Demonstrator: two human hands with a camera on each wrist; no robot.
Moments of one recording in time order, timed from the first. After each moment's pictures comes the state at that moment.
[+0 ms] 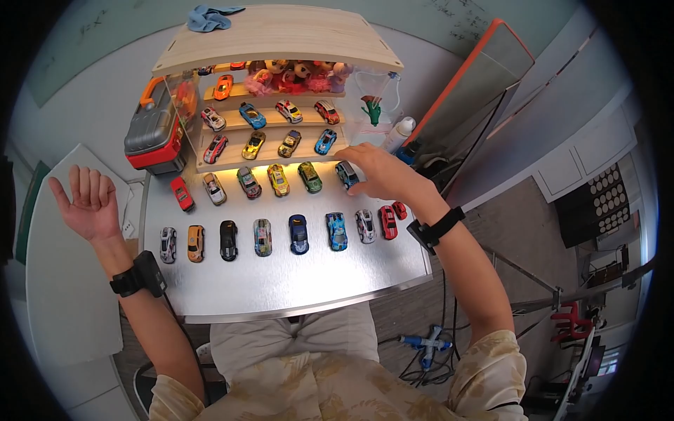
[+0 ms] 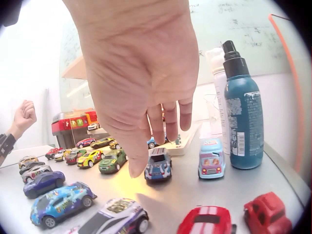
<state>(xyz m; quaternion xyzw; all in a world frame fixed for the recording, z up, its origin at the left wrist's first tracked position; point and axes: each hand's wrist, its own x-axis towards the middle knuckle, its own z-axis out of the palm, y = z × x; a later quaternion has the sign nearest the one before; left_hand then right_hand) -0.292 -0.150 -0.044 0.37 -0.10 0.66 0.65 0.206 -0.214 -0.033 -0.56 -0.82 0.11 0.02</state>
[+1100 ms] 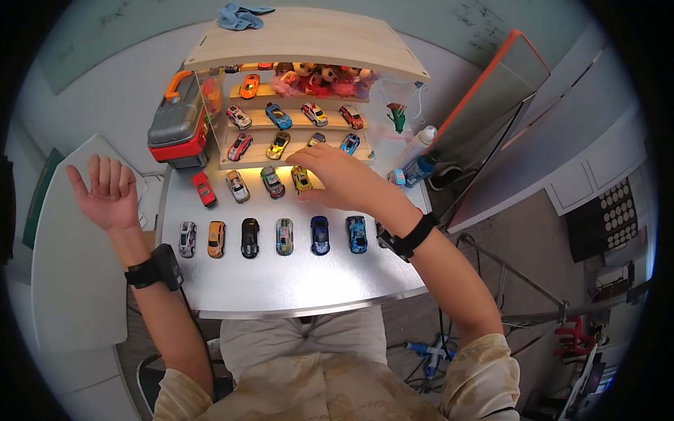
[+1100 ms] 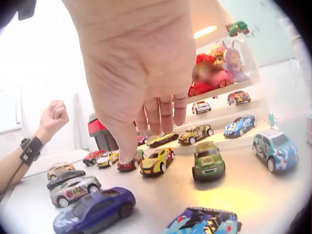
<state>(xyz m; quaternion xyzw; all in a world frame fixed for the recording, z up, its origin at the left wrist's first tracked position) -0.295 -0.153 -0.045 0.35 -0.08 0.68 0.64 0.104 -0.193 -0.035 -0.45 -0.88 0.11 0.11</state>
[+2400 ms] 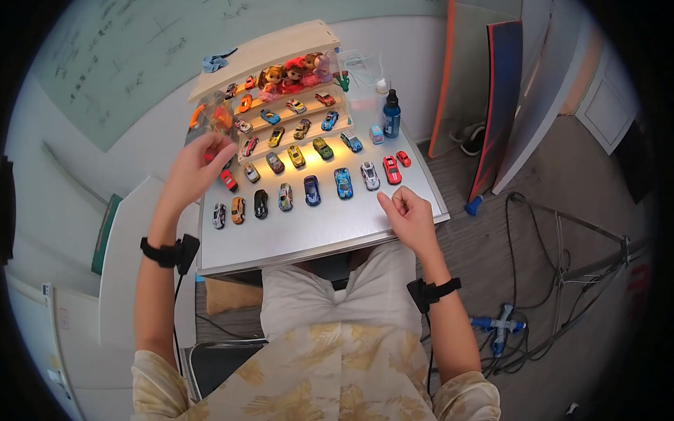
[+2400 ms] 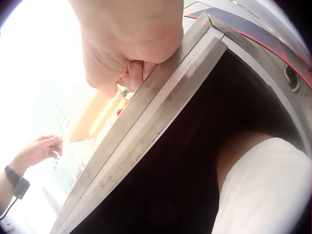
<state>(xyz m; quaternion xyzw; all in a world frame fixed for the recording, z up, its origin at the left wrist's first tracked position) -0.147 -0.259 0.055 0.83 0.43 0.28 0.20 0.182 -0.423 -0.120 -0.64 -0.49 0.21 0.55</state>
